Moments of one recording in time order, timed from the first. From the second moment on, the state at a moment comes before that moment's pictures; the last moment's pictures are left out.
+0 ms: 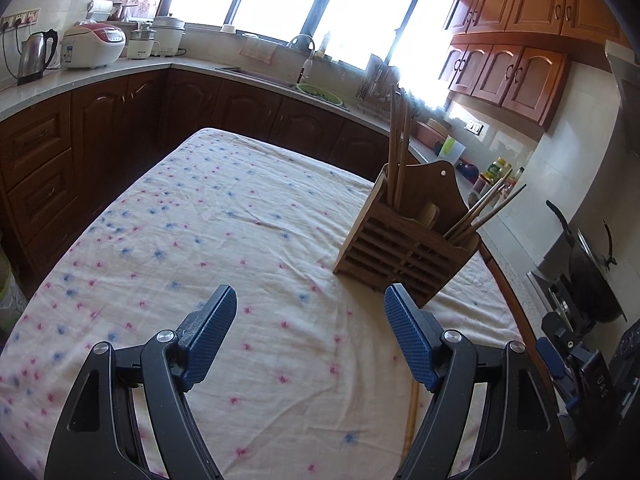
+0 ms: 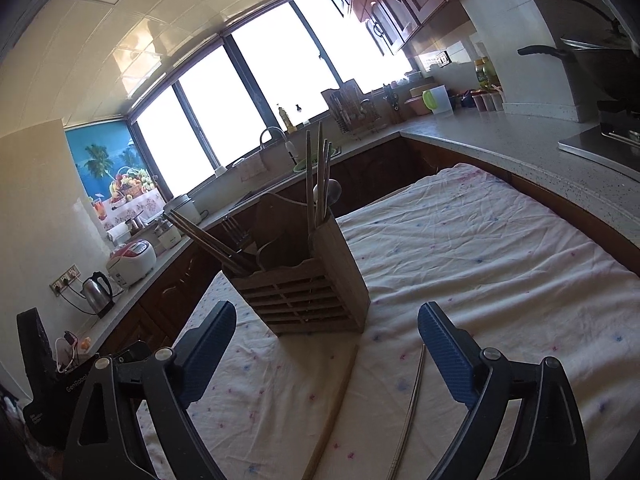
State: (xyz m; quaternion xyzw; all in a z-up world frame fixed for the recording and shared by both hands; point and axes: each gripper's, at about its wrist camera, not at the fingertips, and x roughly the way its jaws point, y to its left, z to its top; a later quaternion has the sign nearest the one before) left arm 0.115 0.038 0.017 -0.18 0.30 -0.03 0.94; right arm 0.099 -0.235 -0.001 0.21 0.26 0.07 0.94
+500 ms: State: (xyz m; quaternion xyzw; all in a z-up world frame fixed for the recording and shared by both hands) left arm 0.038 0.033 0.041 -0.12 0.20 -0.01 0.97; right arm 0.033 -0.216 0.024 0.12 0.18 0.07 0.97
